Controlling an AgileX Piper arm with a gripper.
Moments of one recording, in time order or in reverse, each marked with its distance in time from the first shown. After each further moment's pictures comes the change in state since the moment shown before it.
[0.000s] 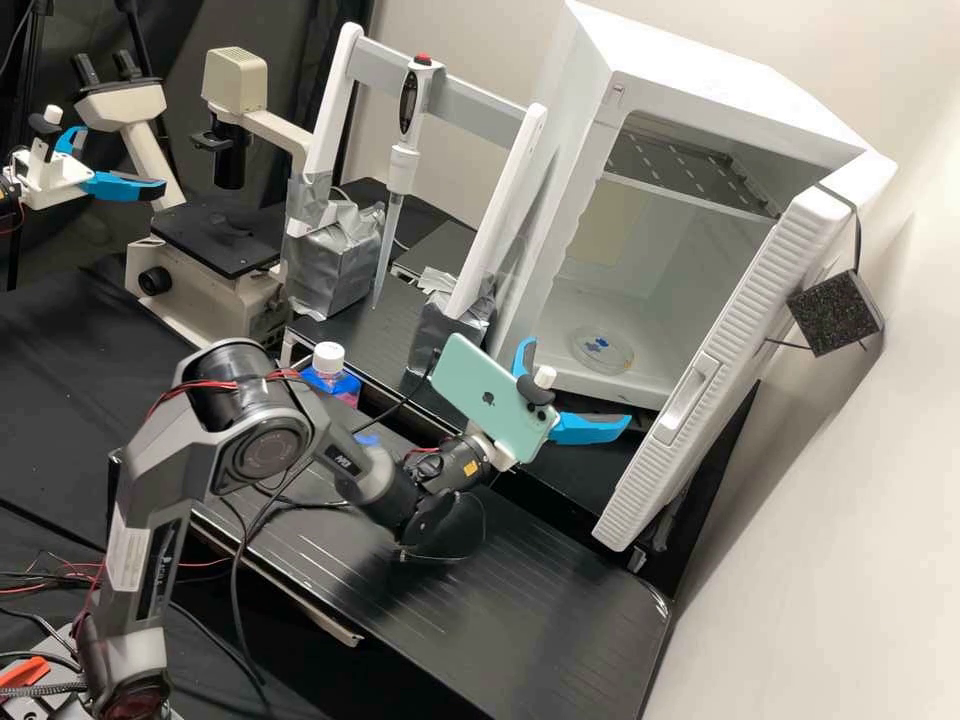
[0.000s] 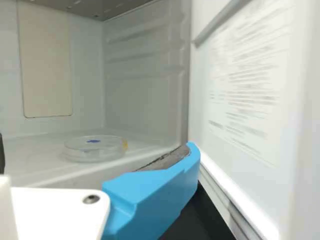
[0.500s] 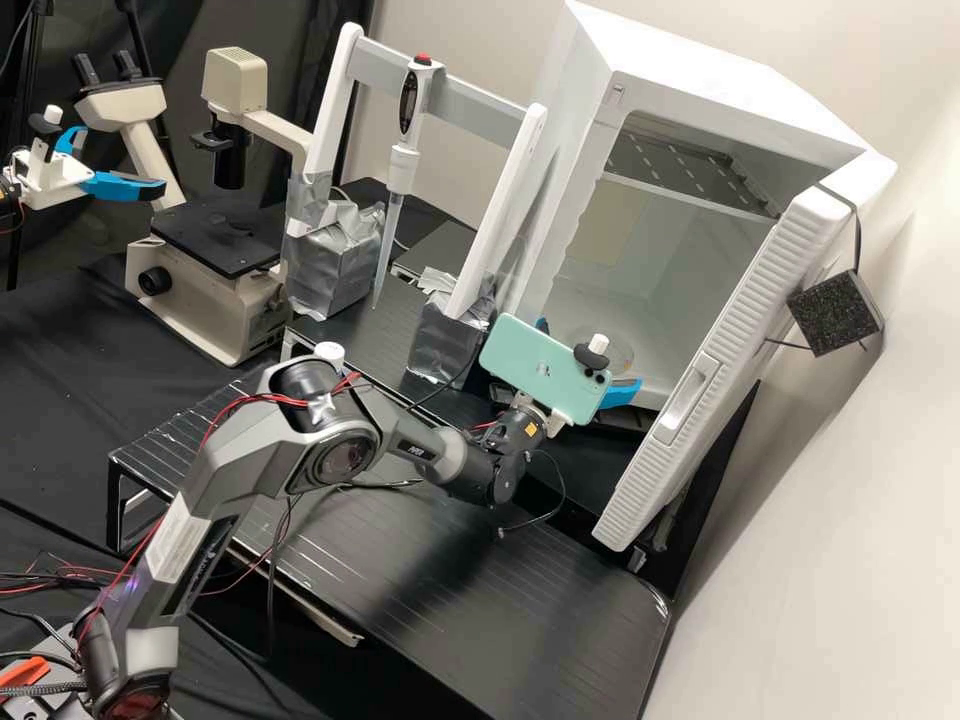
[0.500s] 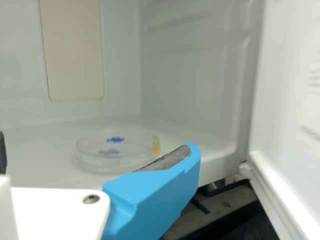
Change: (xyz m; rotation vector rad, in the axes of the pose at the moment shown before) arm 0.082 -0.006 0.022 0.018 0.032 -0.215
